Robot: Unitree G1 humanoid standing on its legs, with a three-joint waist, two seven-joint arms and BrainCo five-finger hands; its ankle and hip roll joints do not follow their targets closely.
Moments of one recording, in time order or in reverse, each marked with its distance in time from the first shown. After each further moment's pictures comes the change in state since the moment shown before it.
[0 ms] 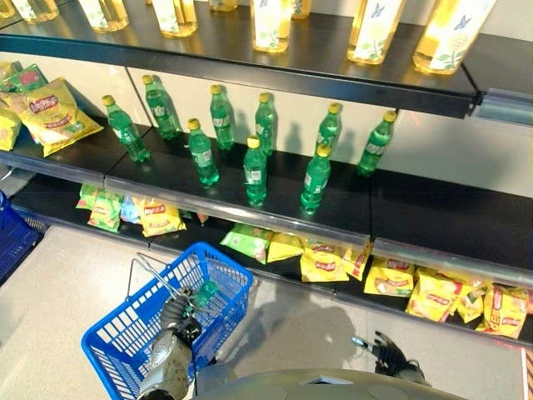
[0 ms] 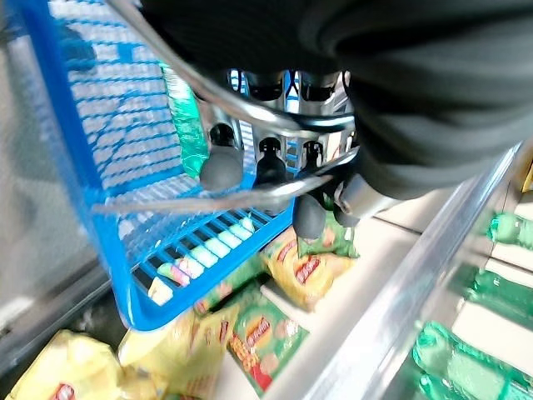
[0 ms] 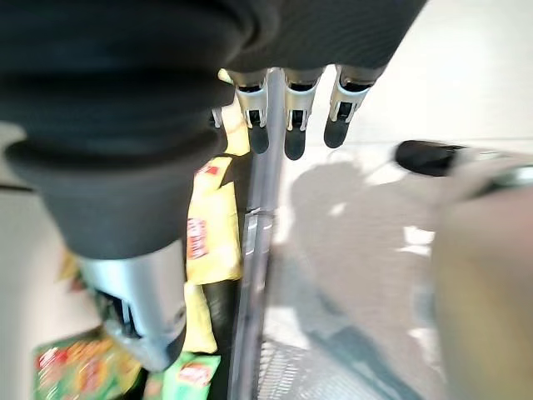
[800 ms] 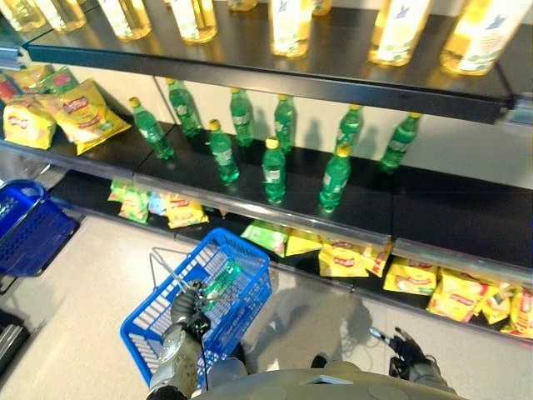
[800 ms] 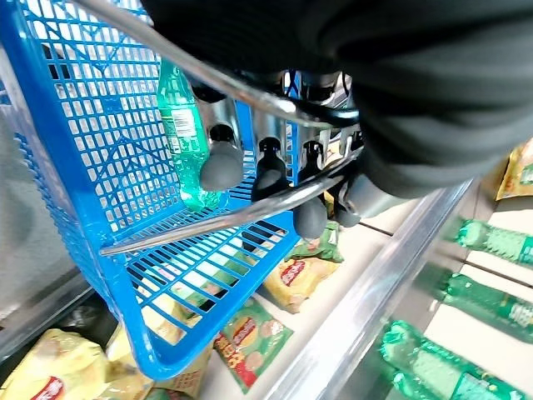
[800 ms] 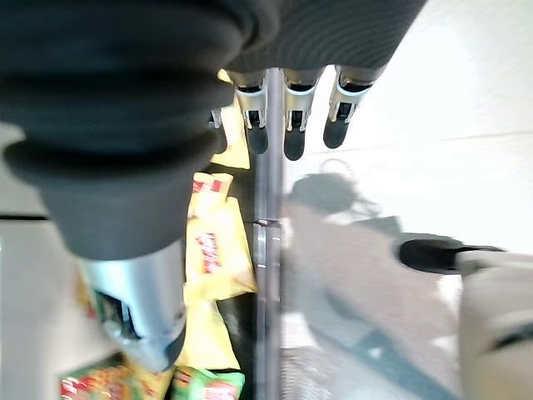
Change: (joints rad) left arm -0.002 -0.033 0.023 -0.022 0.039 0.000 -0.025; right arm -0.045 -0.033 0.006 0.033 0.041 -0.020 -0.012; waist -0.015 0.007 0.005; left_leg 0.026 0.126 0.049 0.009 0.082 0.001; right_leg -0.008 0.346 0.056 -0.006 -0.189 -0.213
